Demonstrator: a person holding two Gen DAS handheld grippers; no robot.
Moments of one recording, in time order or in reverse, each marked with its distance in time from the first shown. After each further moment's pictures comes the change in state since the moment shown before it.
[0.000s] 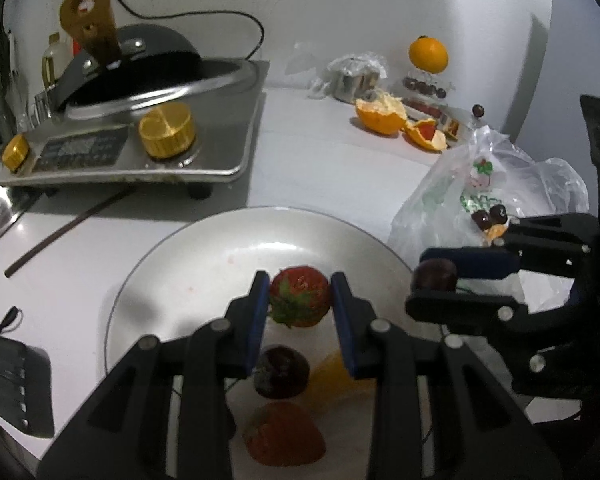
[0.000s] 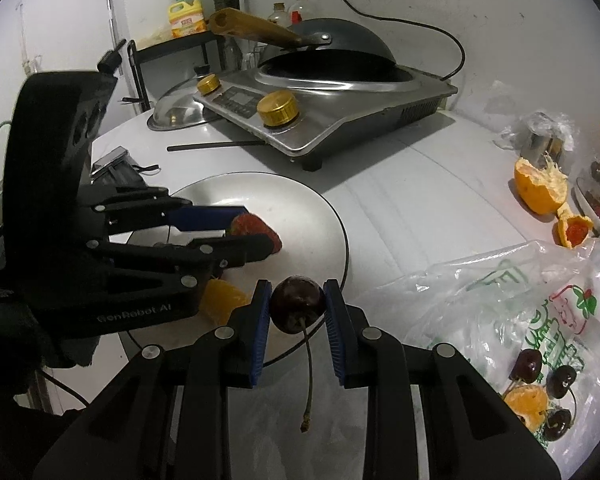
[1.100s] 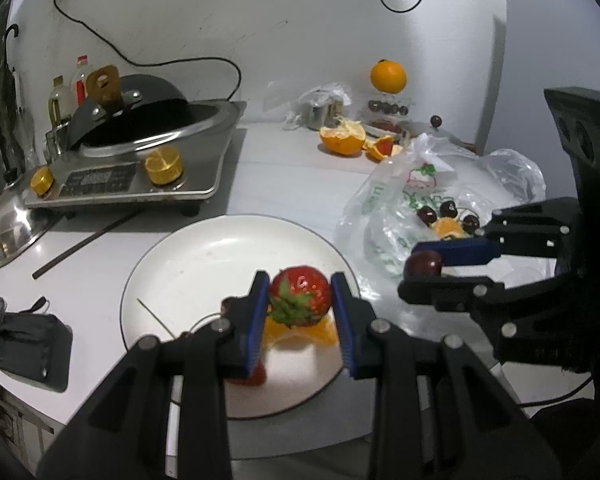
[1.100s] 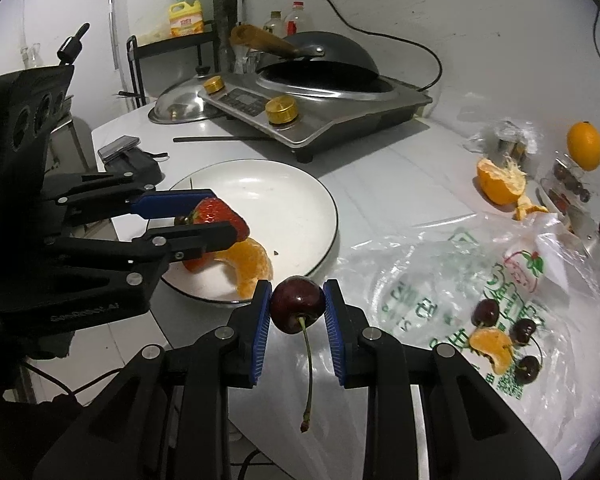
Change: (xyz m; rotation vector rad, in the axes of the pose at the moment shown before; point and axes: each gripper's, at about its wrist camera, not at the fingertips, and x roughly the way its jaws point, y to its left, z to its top) left arm -0.070 -0.042 -0.028 0.075 -0.126 0.007; right arm -0.050 0.022 -0.027 -0.030 -0.010 -0.077
